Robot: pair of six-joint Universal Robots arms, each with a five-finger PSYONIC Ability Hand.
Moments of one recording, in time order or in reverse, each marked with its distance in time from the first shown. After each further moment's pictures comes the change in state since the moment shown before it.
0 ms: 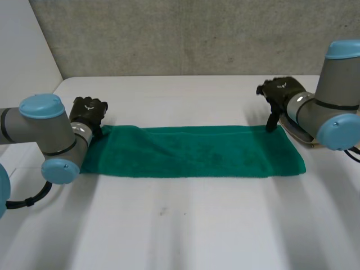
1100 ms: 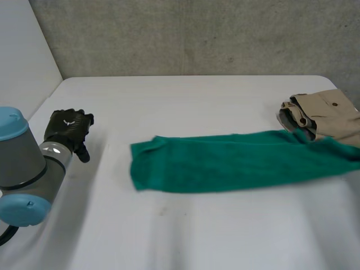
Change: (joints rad) left arm 0.013 0.455 -0.558 0.061 -0.021 -0.057; right arm -0.553 -0.519 1.044 -0.481 -0.087 -0.366; left_hand -0.122 -0.168 -0.168 -0.172 -0.175; right_hand 0.777 0.942 0.967 0.948 0.904
